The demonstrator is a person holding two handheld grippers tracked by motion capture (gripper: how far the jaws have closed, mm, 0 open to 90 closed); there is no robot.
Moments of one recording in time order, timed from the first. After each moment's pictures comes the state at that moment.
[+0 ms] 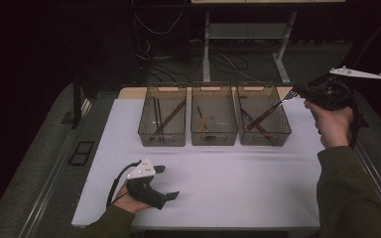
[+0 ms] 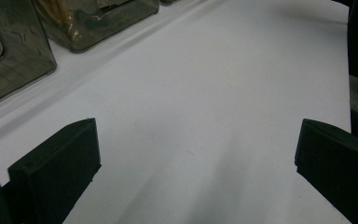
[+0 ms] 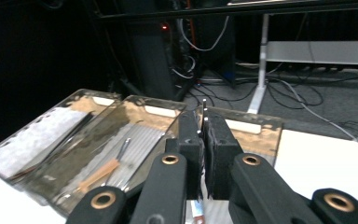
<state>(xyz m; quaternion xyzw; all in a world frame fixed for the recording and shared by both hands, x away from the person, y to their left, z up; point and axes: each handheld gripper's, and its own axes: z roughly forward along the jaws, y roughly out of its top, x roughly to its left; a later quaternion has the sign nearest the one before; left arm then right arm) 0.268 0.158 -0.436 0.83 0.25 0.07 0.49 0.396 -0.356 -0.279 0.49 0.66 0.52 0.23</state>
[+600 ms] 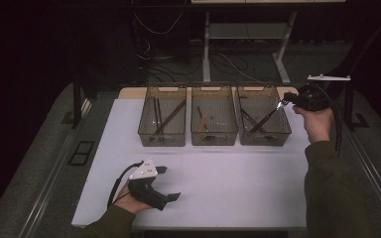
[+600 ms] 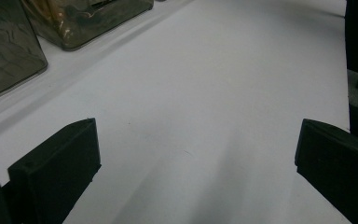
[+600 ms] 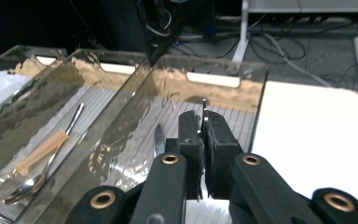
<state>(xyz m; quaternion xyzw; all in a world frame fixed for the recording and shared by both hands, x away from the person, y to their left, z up) 0.268 0.154 -0.438 0.84 0.24 0.06 0.48 0.445 -0.354 -0.335 0.54 0.68 0.44 0.20</state>
